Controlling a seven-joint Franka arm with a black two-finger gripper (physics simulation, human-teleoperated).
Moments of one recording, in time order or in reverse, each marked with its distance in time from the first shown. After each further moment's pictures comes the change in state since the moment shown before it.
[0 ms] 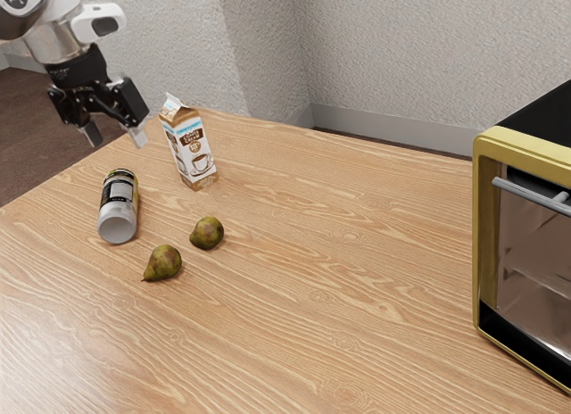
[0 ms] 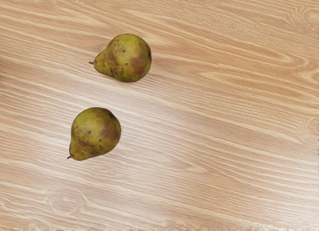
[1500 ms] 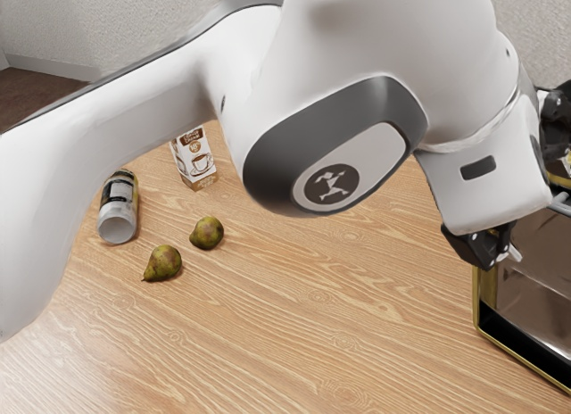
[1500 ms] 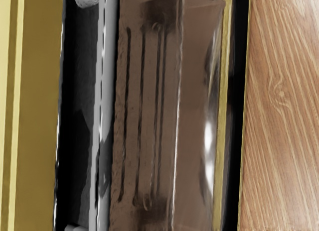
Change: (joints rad) arm -0.303 0.024 -0.796 -0.131 0.397 0.608 0.979
